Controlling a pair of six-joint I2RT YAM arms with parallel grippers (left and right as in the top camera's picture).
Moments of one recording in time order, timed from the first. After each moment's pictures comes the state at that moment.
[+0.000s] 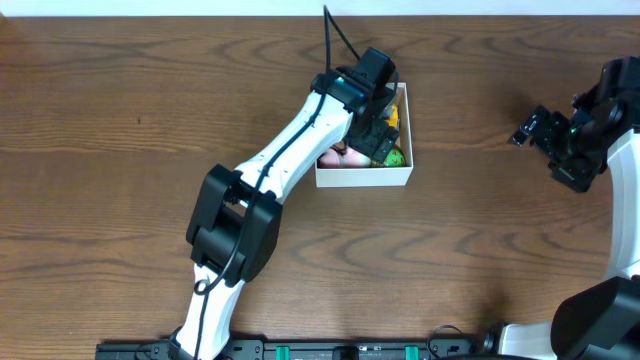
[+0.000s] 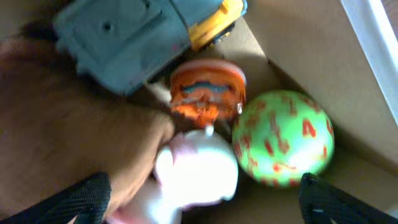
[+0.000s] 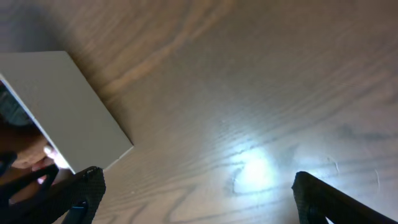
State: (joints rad) left arm -0.61 2.18 1.91 -1.00 0.10 -0.05; right arm -0.30 1.60 1.48 -1.21 -0.22 0.38
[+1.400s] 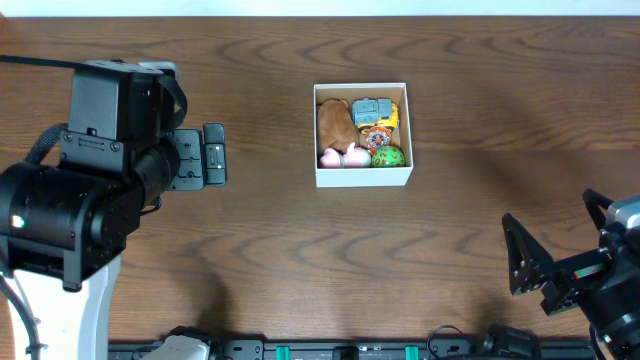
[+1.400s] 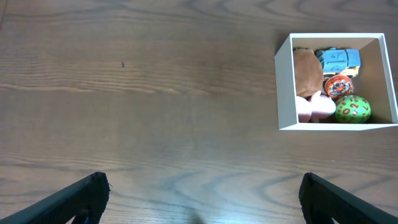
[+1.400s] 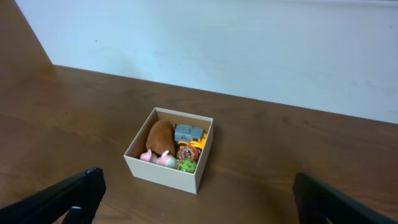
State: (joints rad) left arm -0.25 1.34 1.99 -1.59 -0.17 -0.20; right arm -0.28 0.66 1.48 -1.17 -0.56 -0.11
